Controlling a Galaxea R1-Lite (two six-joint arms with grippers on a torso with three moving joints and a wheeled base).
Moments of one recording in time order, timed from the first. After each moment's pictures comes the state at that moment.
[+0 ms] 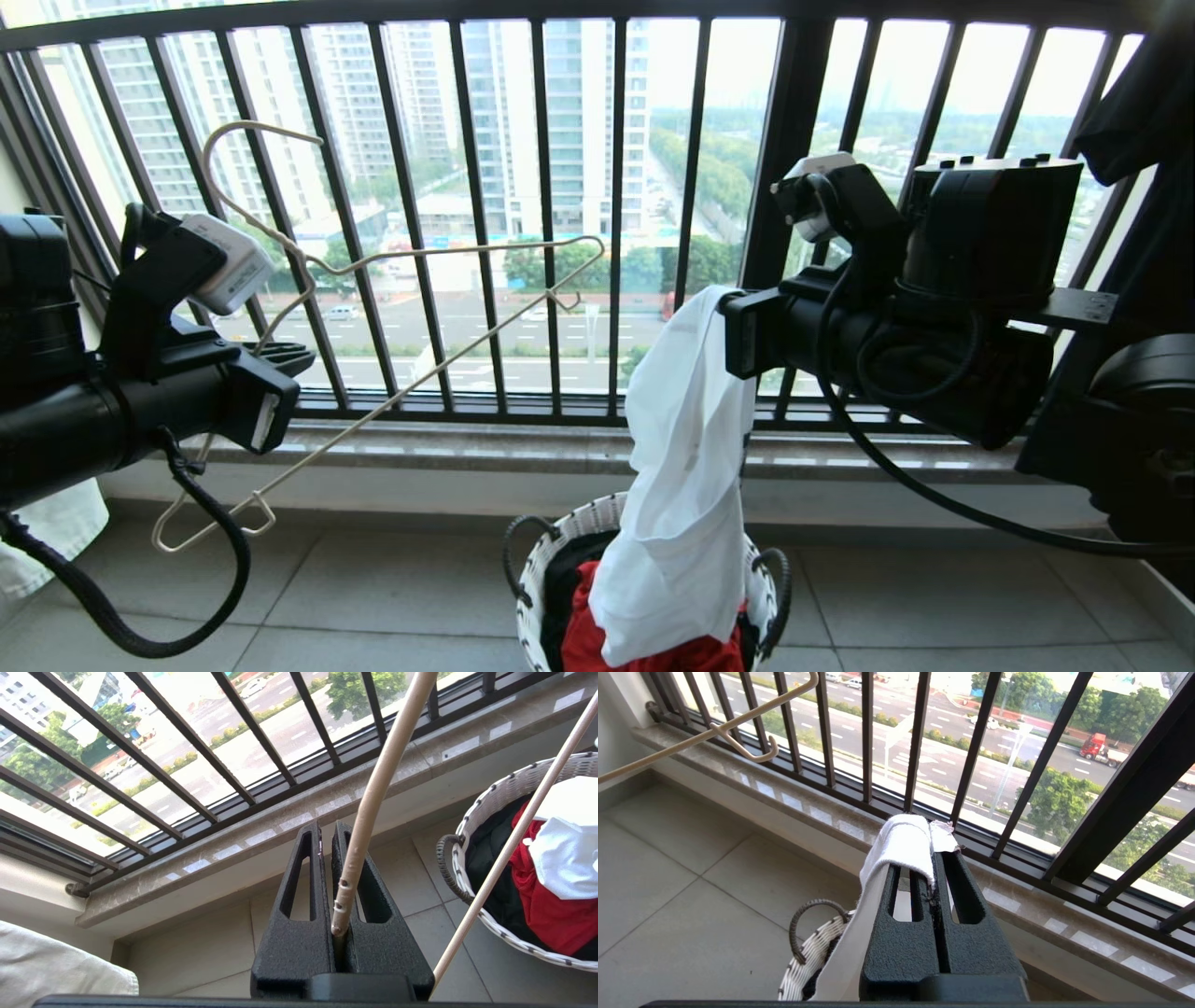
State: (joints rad) left arm -0.21 1.31 -0.82 -0.26 0.04 0.40; right arm 0.62 1.68 -1.11 -0.46 -0.20 -0.03
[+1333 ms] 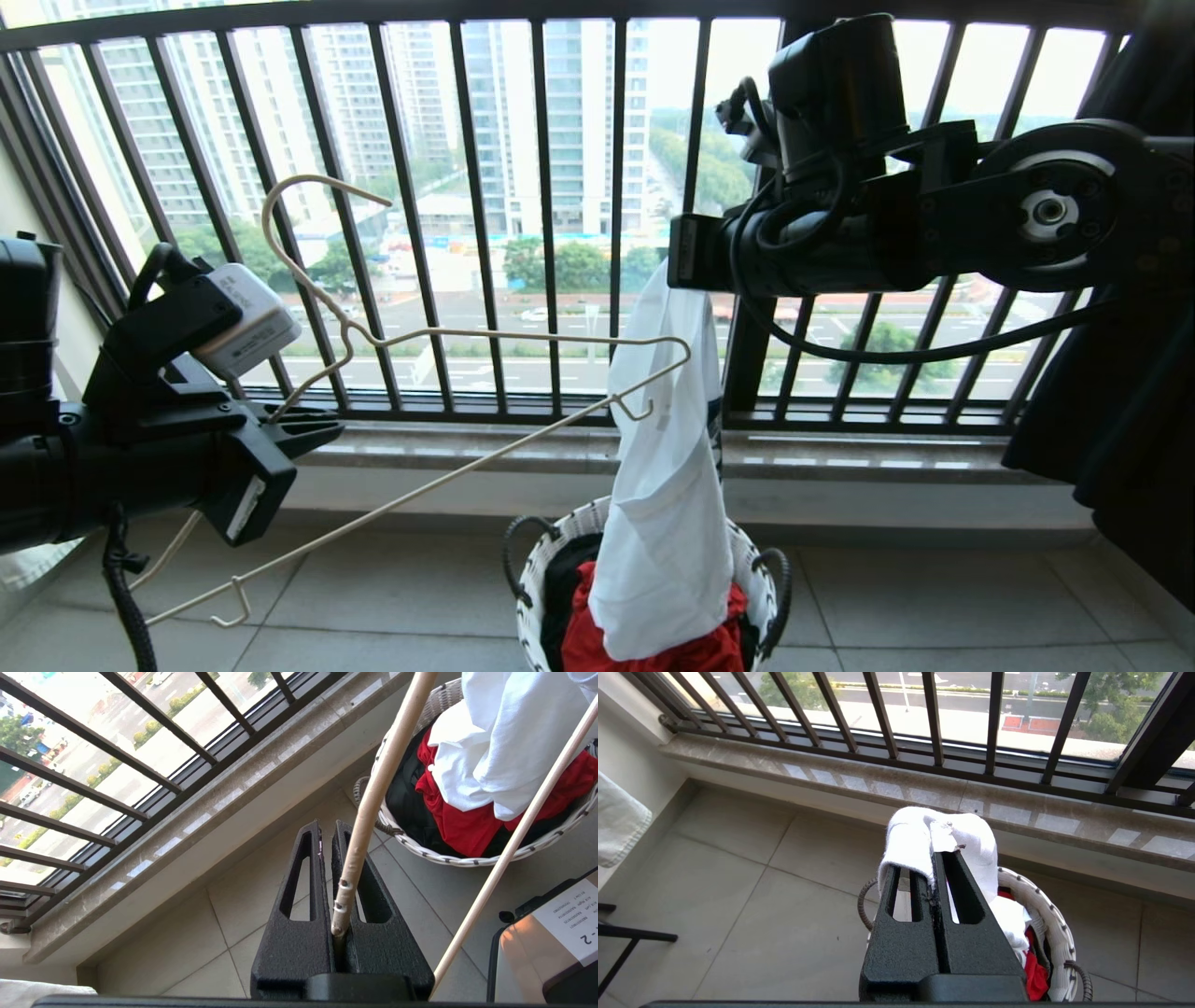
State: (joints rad) left arm -0.32 1.22 -0.86 0.06 -0.05 0.45; right arm 0.63 1.92 -1.83 0.27 -0.22 0.34
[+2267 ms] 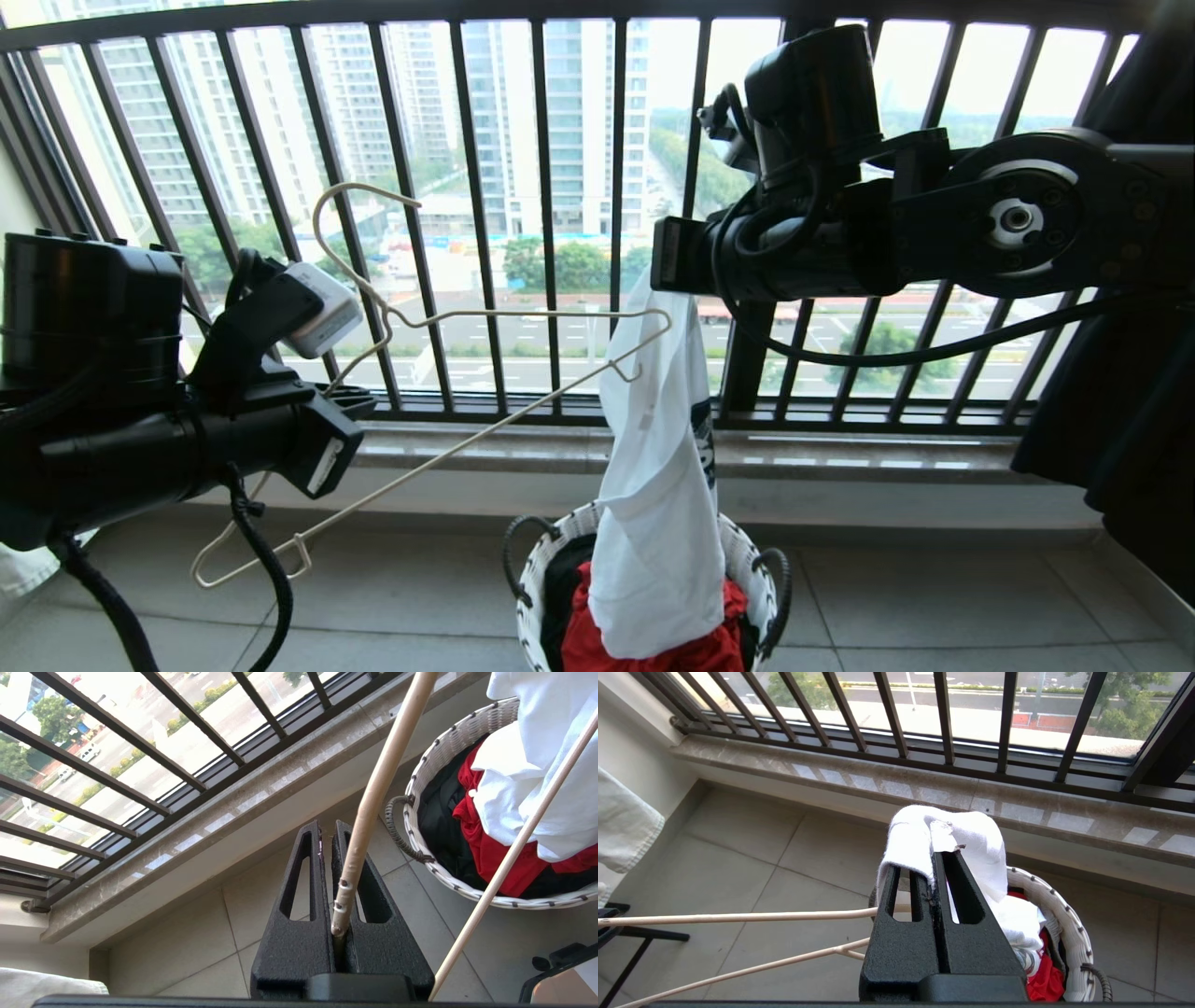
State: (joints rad) left arm -0.36 1.37 -0.84 -0.14 0.09 0.40; right arm 0.65 1.94 -1.85 0.26 -0.22 0.37
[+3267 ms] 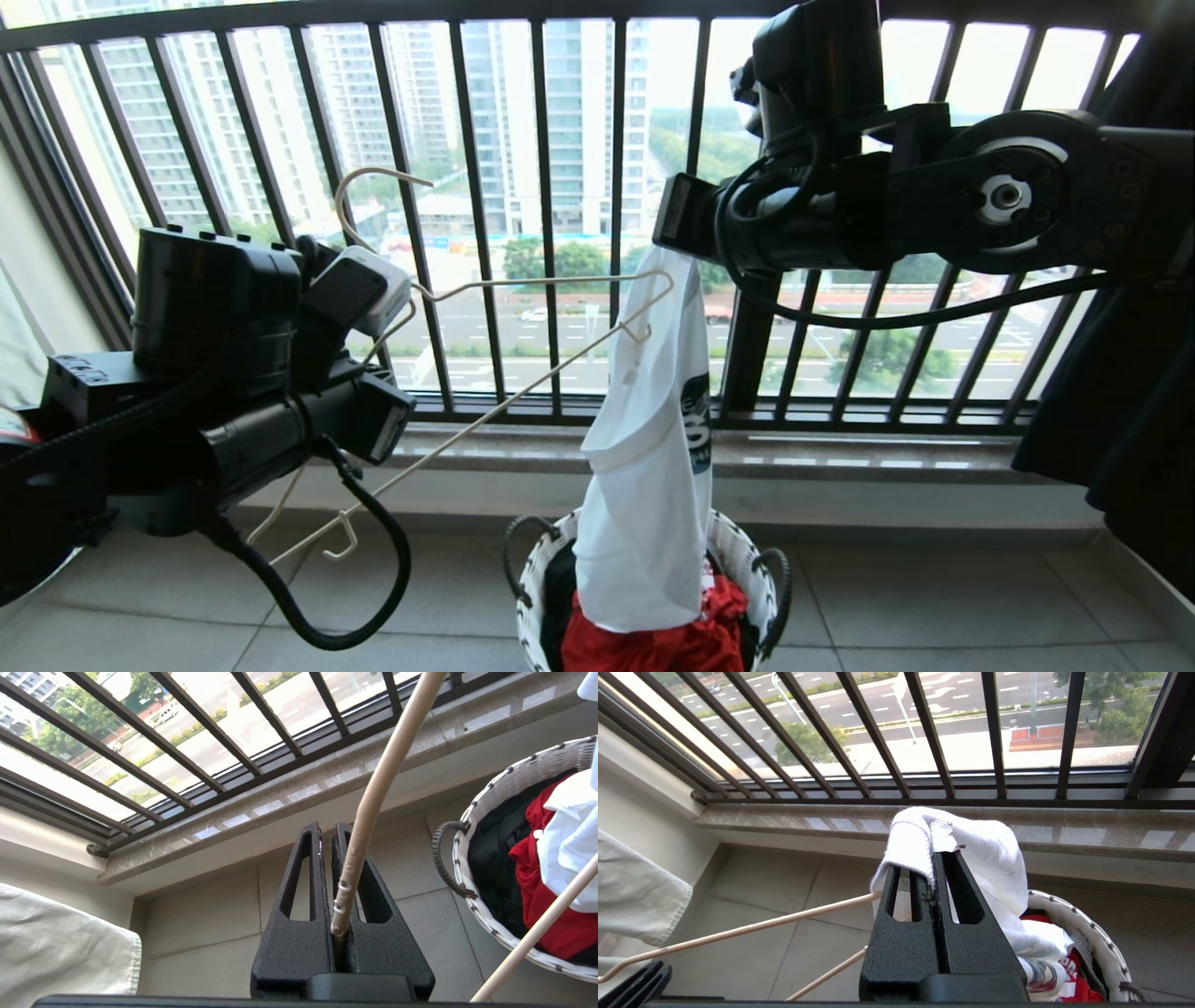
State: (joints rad) left arm -0.50 1.47 -0.90 -0.22 0.47 0.30; right arm 0.62 1.98 -1.95 0.24 -0.29 0.49
